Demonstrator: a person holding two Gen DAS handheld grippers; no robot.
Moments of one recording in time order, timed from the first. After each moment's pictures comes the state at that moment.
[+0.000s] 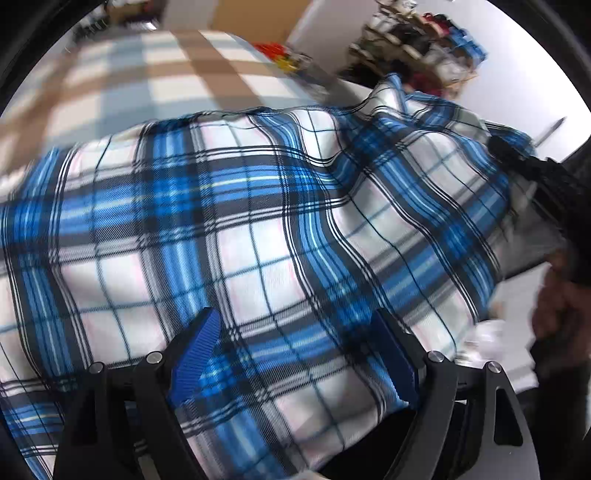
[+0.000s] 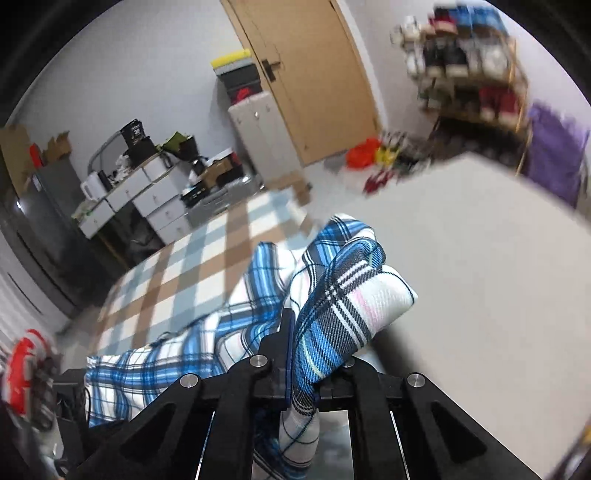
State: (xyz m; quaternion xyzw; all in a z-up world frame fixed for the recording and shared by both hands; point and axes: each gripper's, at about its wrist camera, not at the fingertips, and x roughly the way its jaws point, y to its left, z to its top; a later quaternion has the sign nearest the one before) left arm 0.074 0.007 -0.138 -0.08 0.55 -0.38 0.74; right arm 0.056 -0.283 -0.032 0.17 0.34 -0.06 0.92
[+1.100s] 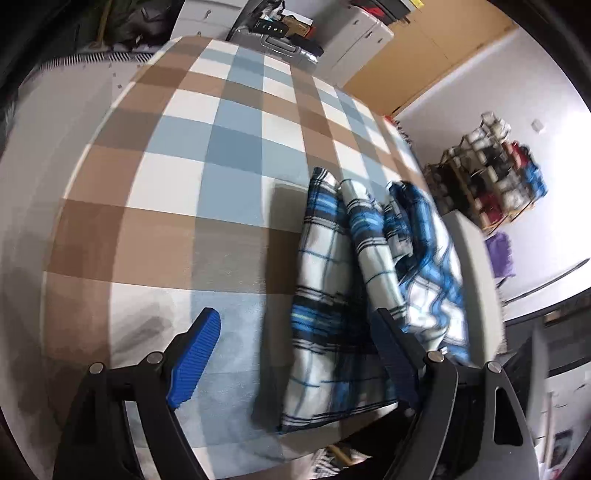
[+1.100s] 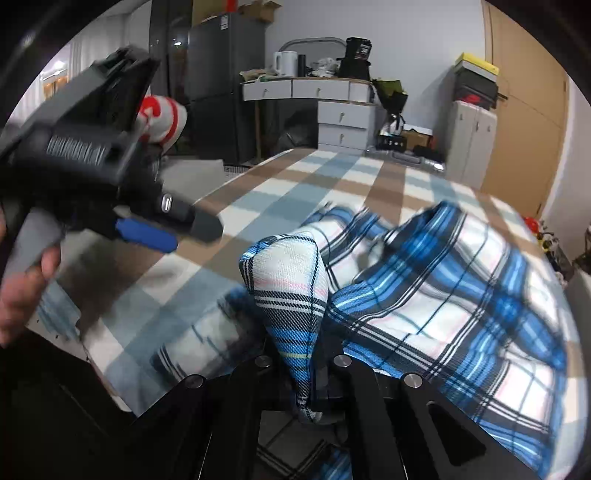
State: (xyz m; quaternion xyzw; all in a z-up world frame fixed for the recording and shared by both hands) left arm 0.041 0.285 -0.109 -0.23 0.53 -0.21 0.79; right arm 0.025 0.092 -0.138 -0.10 0.34 0.23 0.91
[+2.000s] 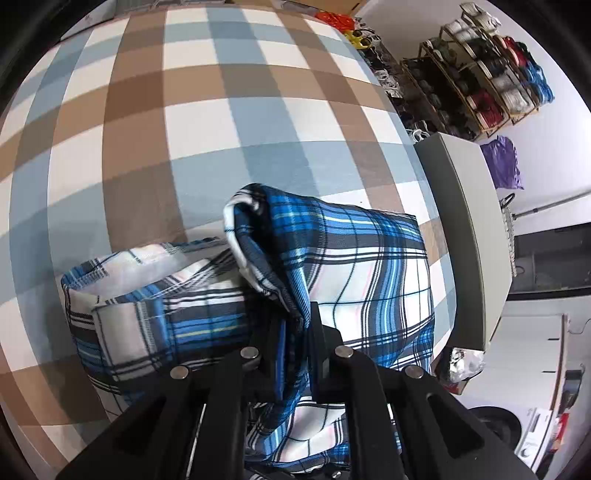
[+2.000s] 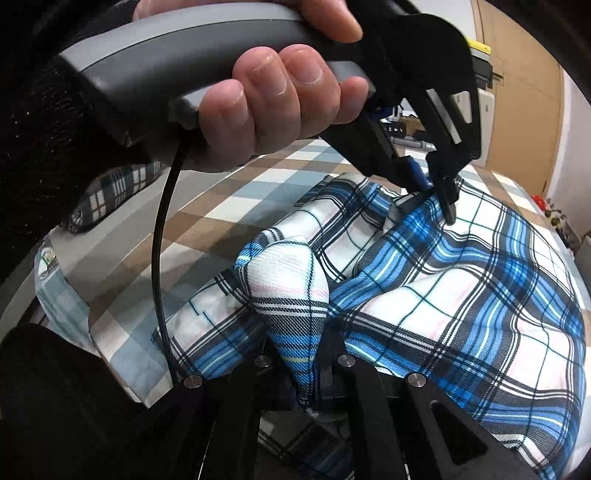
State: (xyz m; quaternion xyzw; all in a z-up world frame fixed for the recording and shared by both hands) left arm 0.138 0.067 -0.096 -0.06 0.65 -0.28 0.70; right arm 0.018 0.067 -0.139 -0.05 0.37 0.23 0.90
